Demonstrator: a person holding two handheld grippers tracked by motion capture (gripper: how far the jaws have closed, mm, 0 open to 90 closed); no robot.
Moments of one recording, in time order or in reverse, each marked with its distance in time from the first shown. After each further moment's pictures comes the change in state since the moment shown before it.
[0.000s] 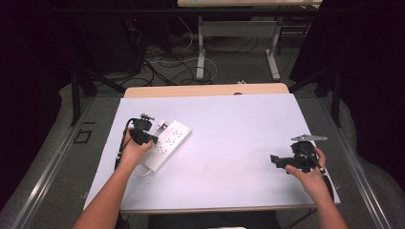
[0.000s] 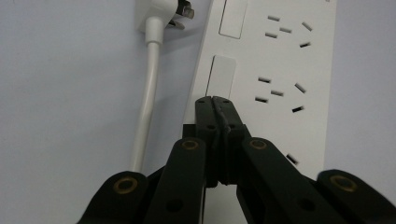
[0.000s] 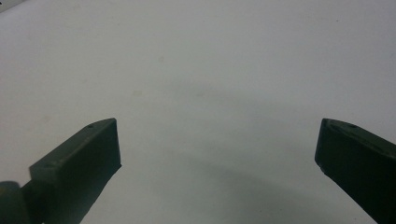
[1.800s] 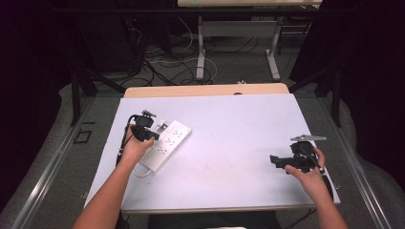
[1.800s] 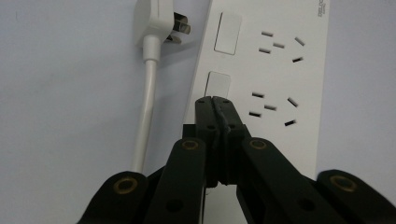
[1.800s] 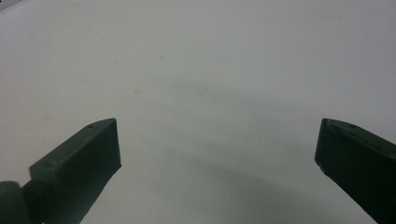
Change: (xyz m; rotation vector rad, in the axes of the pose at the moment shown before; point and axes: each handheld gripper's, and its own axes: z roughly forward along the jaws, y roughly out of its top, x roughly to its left) left arm -0.002 0.013 -0.005 0.006 -0.002 0.007; right arm 0.000 0.000 0.001 0.005 0.007 -0.002
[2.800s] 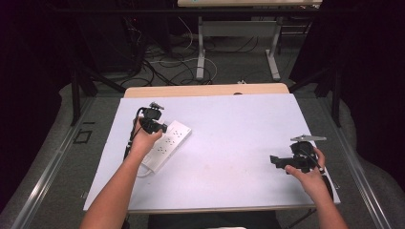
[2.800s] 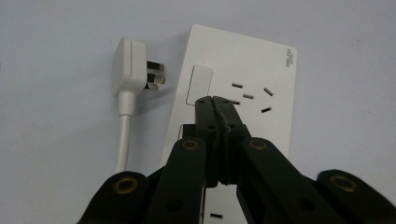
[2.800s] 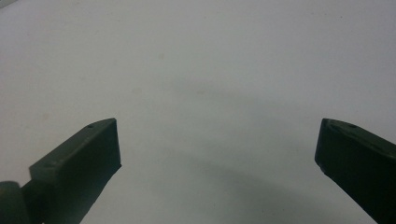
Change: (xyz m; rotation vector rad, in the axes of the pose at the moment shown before) left arm -0.016 0.029 0.007 -0.025 -0.009 0.001; right arm -0.001 -0.001 0.001 0.002 -0.001 -0.001
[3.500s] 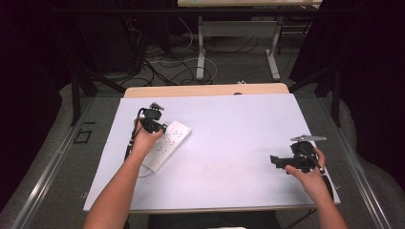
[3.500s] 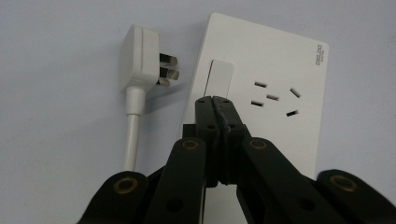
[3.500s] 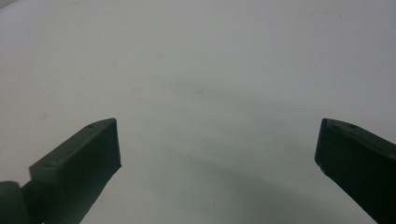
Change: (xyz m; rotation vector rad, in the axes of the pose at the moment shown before) left arm 0.008 0.000 0.015 0.037 0.019 -0.031; right arm -0.001 0.000 0.000 0.000 -0.001 0.000
